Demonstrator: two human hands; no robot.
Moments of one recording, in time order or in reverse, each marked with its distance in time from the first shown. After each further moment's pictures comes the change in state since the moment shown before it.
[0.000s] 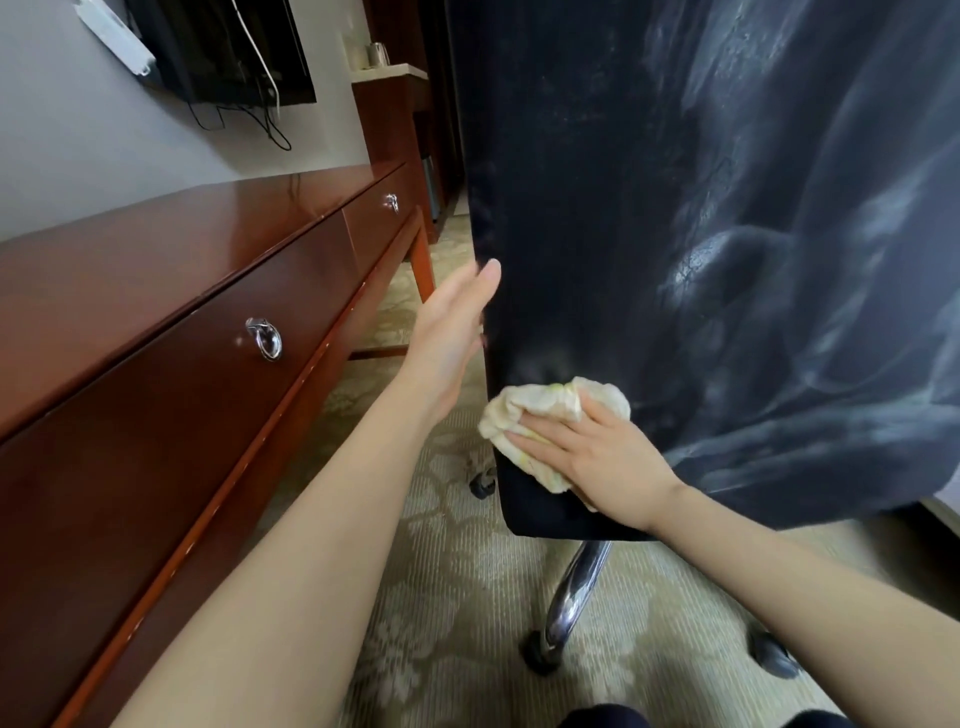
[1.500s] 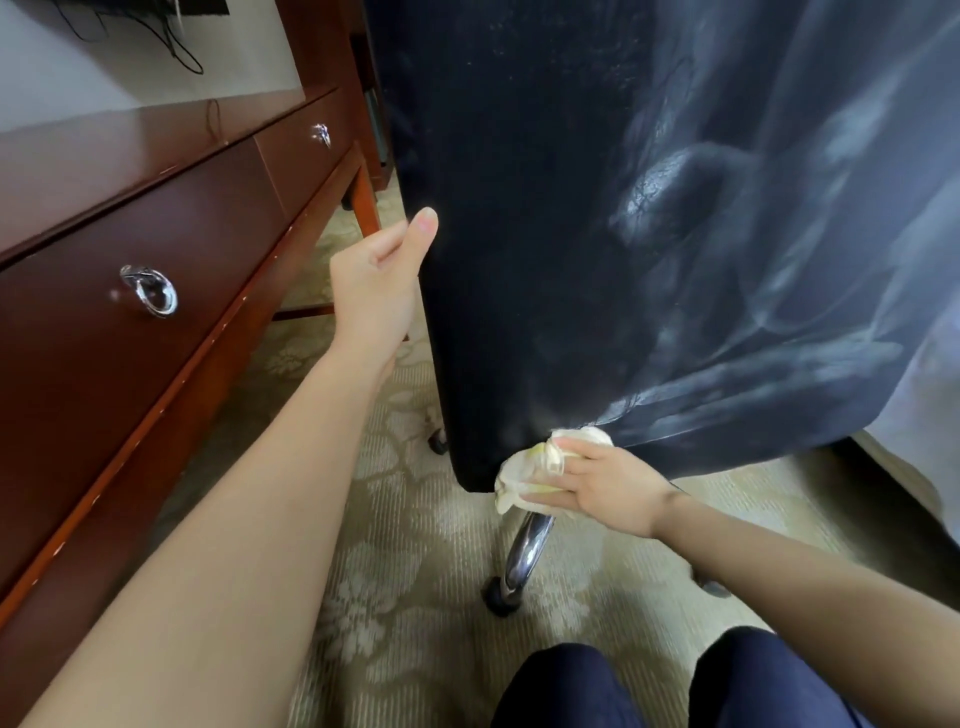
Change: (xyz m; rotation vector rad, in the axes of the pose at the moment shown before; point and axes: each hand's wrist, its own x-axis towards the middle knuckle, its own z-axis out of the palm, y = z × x) left_hand 0.016 -0.027 0.002 0.205 0.307 0.211; right_hand -0.083 -0.026 0.050 -0.263 -0.398 -0.408
